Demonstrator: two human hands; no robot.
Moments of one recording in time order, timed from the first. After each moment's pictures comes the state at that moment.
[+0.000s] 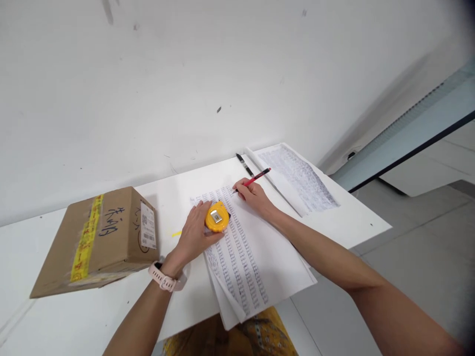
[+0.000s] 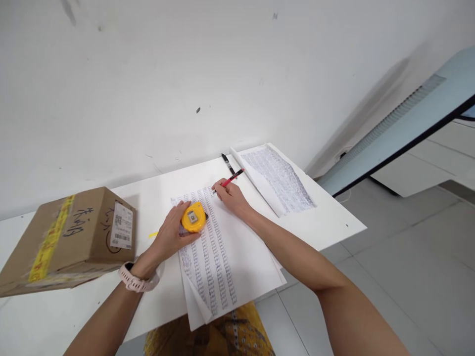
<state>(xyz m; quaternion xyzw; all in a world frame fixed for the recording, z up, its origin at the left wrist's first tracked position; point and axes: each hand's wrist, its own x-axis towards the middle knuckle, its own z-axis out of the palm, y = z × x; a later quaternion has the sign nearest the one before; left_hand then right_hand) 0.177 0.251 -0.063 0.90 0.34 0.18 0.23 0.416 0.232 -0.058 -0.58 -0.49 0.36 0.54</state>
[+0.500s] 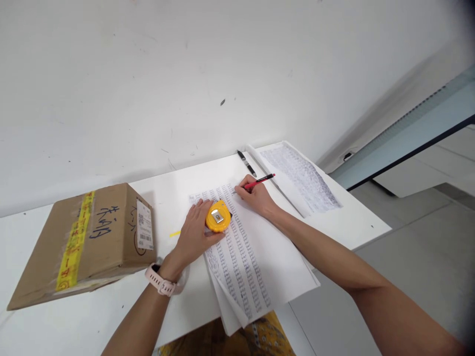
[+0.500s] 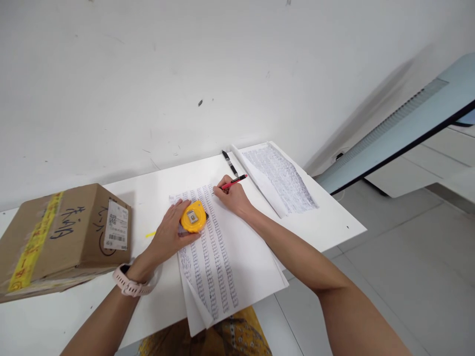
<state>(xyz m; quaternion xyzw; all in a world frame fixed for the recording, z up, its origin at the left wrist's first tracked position) 0.178 0.251 -0.064 0.90 0.33 0.19 0.23 0.415 0.231 -0.056 -0.65 -0.50 0.29 0.50</state>
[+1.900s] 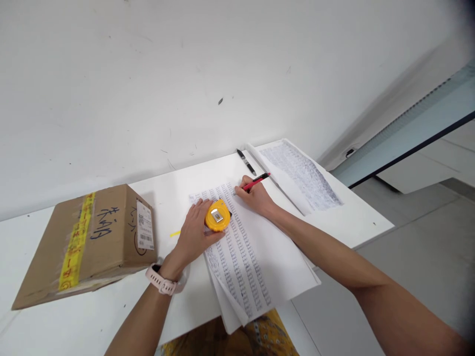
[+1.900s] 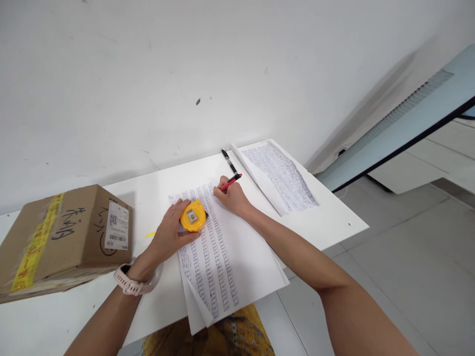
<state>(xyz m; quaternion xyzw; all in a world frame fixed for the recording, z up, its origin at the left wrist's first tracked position) 0.178 0.252 -0.062 0.90 0.33 0.19 0.23 0.416 0.234 -0.060 -0.65 -0.53 0.26 0.49</state>
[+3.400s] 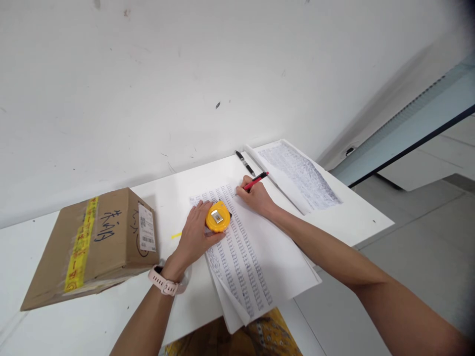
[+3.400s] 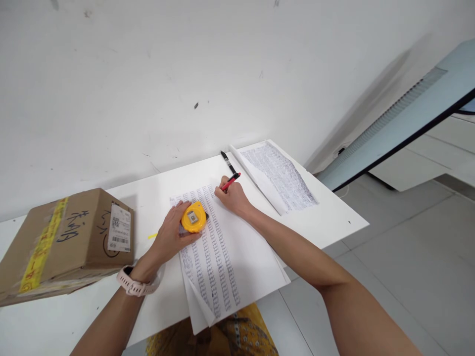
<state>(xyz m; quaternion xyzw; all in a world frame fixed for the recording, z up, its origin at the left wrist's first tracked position) 0.178 0.252 -0.063 0.89 0.33 0.20 0.23 0.417 0.235 -0.062 -0.66 -0.51 0.24 0.49</state>
